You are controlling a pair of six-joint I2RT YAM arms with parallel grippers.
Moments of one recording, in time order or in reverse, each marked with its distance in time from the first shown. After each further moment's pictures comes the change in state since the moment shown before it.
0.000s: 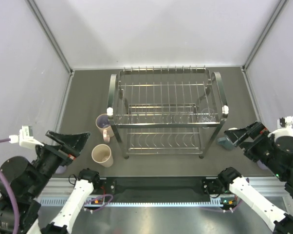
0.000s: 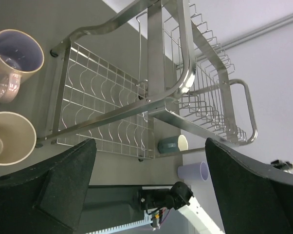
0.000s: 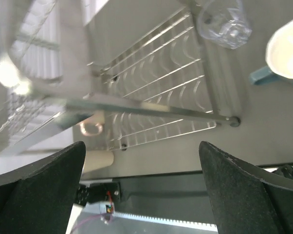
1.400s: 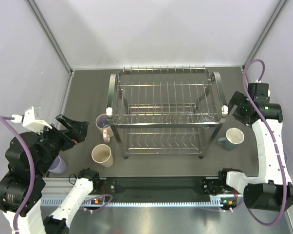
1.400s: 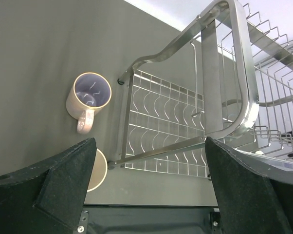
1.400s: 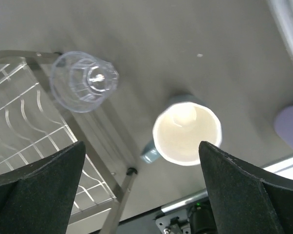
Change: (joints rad) left arm -0.040 0.123 0.003 0.020 -0.209 0.304; right arm -0.627 0.614 -0.127 0.230 -0.075 -0.545
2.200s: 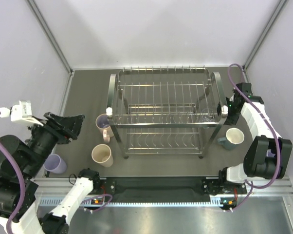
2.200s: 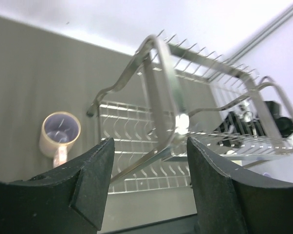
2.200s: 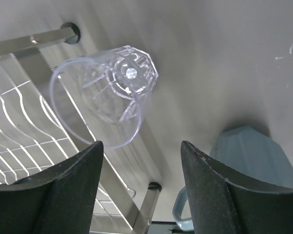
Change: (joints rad) left arm 0.000 0.050 0.141 0.102 0.119 0.069; right arm -0.031 0.337 -0.139 0.272 -0.328 -0.055
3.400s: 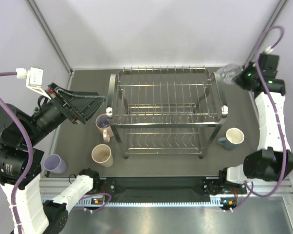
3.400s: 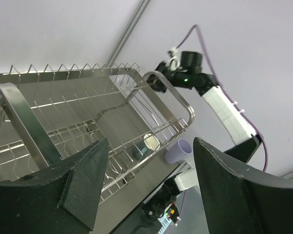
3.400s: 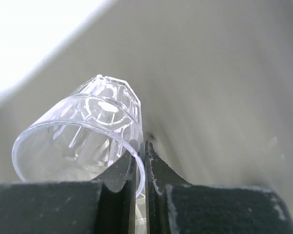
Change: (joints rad) left arm -0.008 0.202 0.093 0.359 0.508 -0.132; right arm -0.026 0.014 0.399 0.073 0.091 0.153
